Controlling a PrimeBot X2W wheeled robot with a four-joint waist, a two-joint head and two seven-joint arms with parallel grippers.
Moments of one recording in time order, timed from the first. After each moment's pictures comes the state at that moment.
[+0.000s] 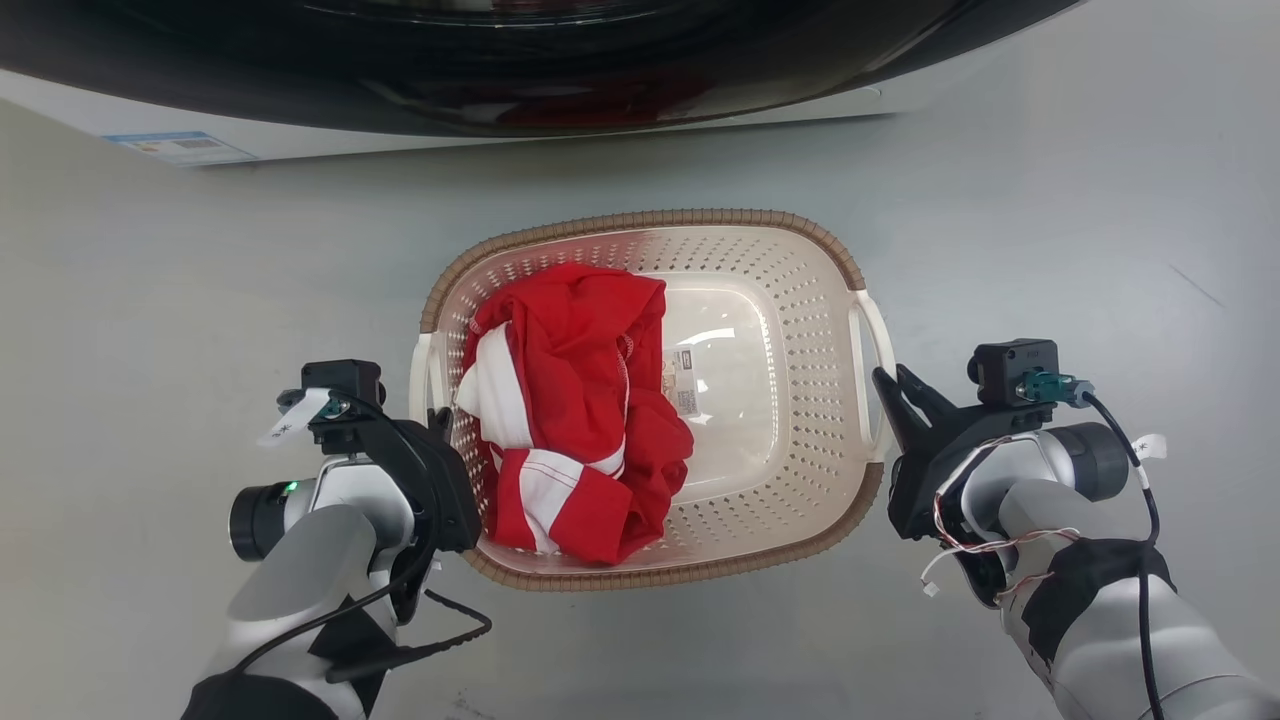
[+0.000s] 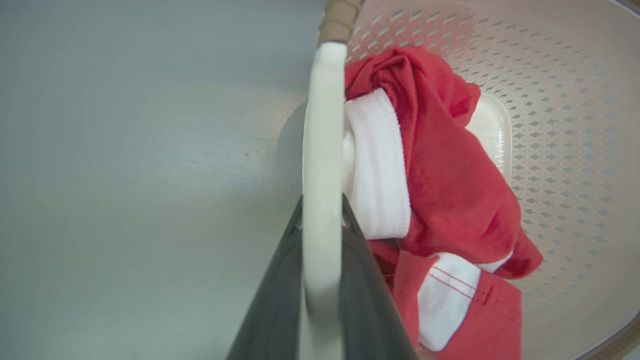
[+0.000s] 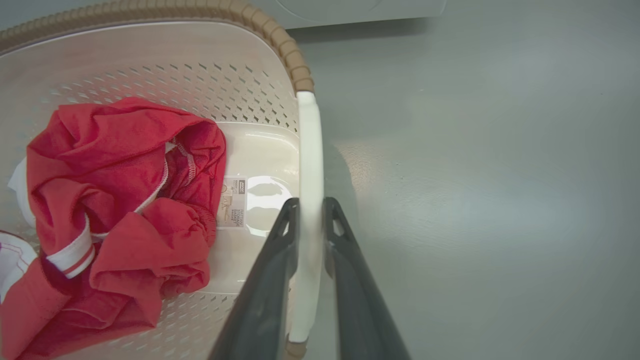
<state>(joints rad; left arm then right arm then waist) -0.80 0.04 -0.50 1.19 -0.74 -0.08 0.00 -0.83 -0.12 0.72 1.13 0.68 0.13 -0.15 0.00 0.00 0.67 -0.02</state>
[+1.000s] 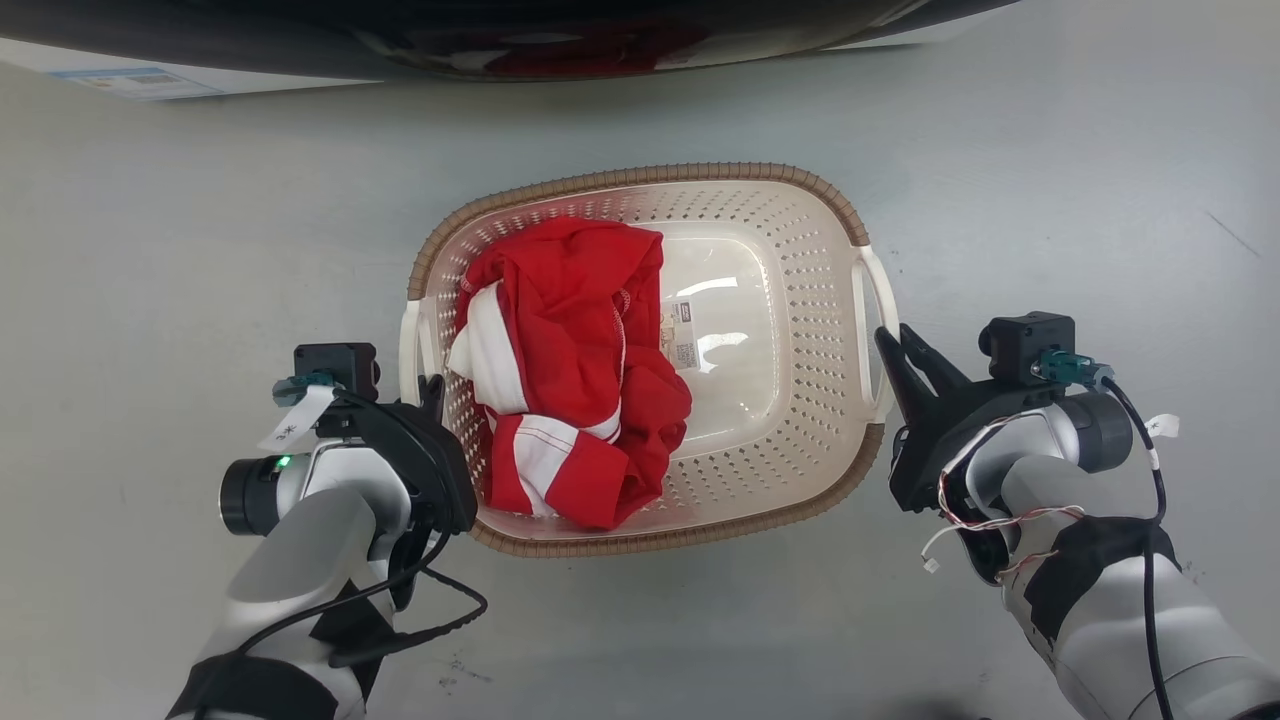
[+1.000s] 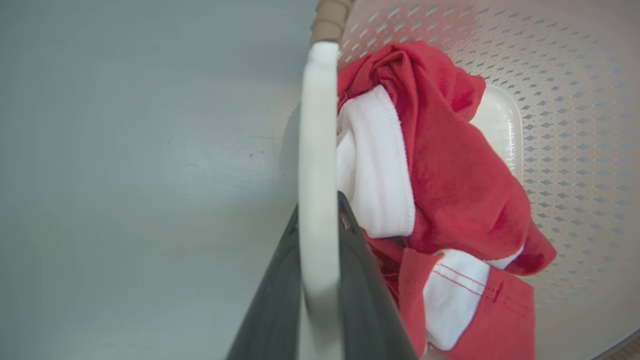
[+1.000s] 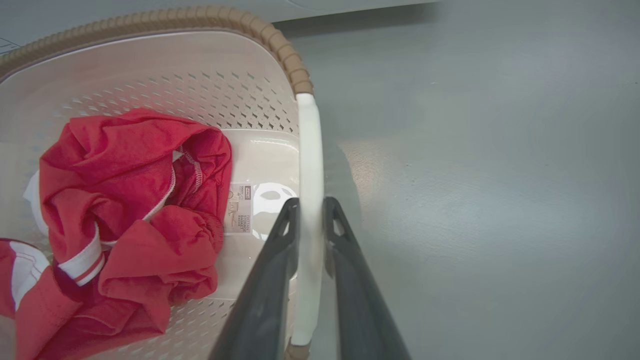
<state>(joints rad) -0.84 0.04 -0.53 1.23 -0.72 -0.08 -0.11 -0.87 -0.12 0.74 1.14 0.69 0.13 -0.23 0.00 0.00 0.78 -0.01</state>
